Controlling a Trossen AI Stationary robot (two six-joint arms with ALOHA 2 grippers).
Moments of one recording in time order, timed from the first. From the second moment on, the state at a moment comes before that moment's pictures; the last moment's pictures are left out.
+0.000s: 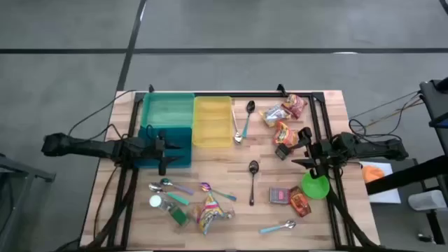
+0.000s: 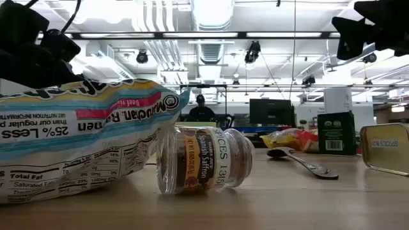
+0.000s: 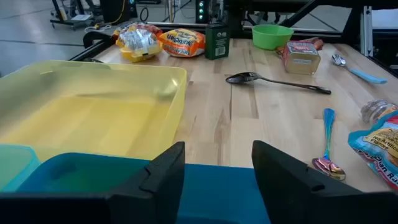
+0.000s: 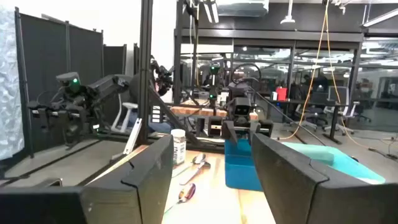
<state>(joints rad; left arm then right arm) -0.04 0.34 0.00 0.04 -0.14 -0.06 0.08 0.01 0.02 0.21 -0.11 0.00</state>
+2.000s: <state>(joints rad) -0.04 0.34 0.00 0.04 -0.14 -0.06 0.08 0.51 0.53 -0.26 0.21 0.34</state>
